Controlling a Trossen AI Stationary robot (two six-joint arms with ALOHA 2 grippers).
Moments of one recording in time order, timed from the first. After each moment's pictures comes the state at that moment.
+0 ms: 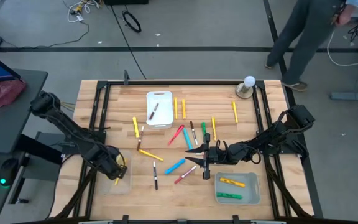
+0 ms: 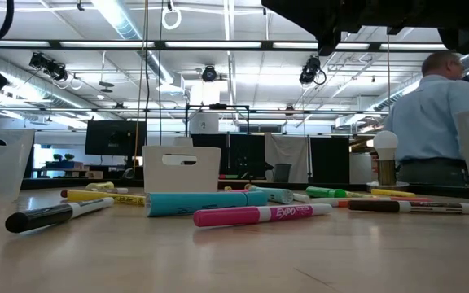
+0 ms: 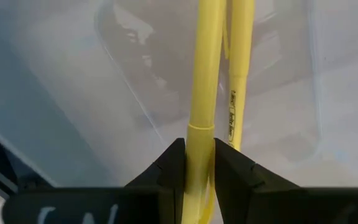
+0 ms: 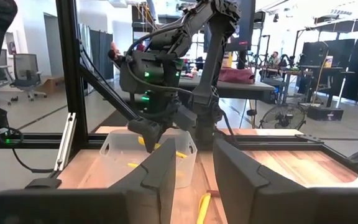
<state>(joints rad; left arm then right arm) -0.75 1.20 0.65 -0.83 0.14 -1.96 0.45 1.66 0.63 1.14 0.47 -0.09</state>
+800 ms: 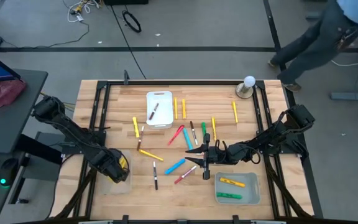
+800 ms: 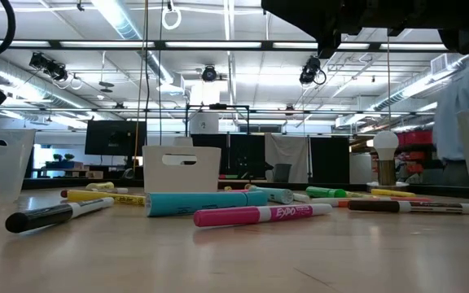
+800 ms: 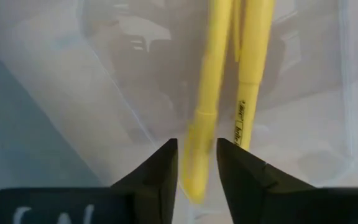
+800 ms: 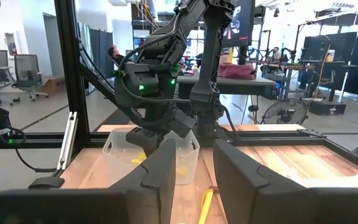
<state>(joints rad) -0.74 1.32 0.65 -0.77 0.15 -1.94 0.45 1.66 0.63 1.13 0.47 -0.06</state>
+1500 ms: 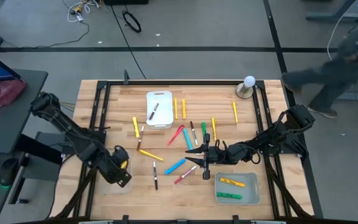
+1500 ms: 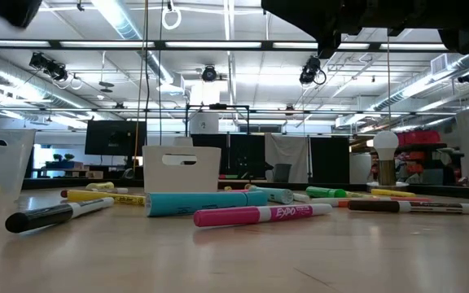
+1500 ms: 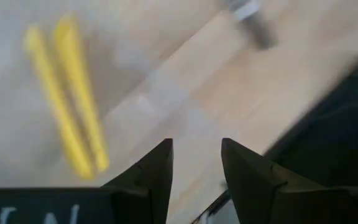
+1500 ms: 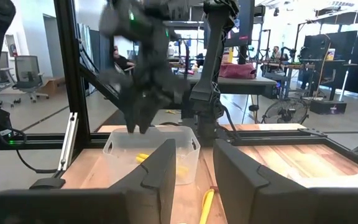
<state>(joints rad) -0.74 1.21 0.91 -0.81 -0.09 -1.57 0.45 1.66 0.63 1.13 0.47 -0.05</state>
